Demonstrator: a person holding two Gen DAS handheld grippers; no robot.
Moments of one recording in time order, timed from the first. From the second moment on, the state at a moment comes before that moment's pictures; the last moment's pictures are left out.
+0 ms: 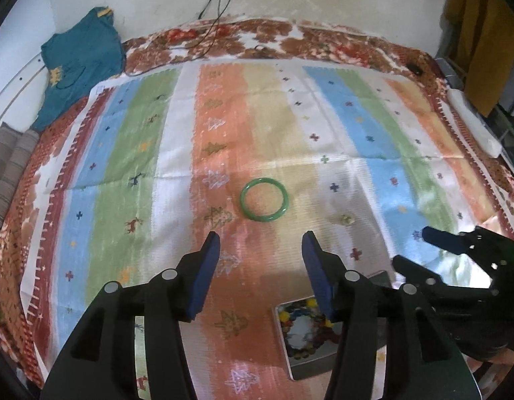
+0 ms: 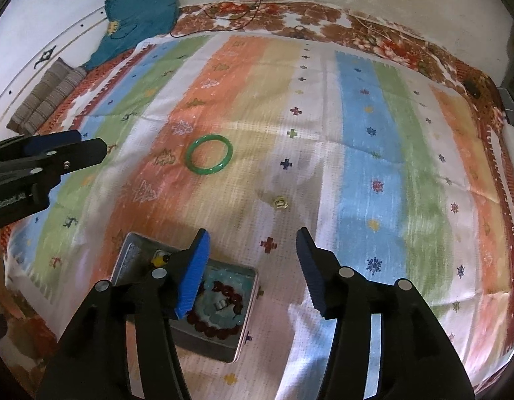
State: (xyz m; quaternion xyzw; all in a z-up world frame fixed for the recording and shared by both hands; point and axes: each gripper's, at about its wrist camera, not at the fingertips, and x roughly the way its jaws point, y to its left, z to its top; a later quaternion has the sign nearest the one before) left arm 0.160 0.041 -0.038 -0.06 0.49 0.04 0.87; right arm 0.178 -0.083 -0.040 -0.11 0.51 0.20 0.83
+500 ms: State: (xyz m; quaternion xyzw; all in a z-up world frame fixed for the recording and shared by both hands) left arm 0.198 0.052 -0.069 -0.06 0.52 0.07 0.85; right arm 0.198 -0.081 -0.059 -0.11 0.52 0.17 0.83
